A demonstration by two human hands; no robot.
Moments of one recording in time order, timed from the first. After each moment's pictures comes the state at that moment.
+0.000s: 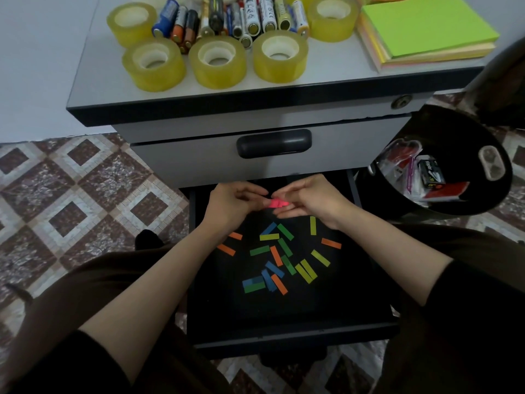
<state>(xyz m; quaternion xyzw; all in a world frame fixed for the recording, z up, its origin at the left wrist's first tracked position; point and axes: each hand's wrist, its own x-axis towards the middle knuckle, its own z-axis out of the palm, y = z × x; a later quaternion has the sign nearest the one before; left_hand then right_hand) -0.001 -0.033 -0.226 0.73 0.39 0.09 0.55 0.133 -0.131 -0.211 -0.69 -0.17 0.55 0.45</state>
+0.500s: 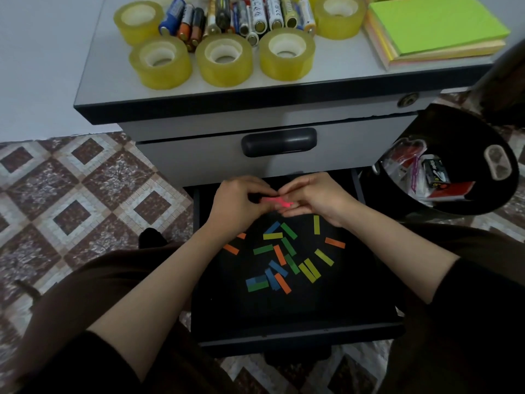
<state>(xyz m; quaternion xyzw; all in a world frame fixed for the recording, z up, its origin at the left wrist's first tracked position) -0.002 -0.033 -0.225 0.88 0.28 0.11 0.36 0.134 -0.130 -0.208 -0.68 -0.17 0.55 0.45</state>
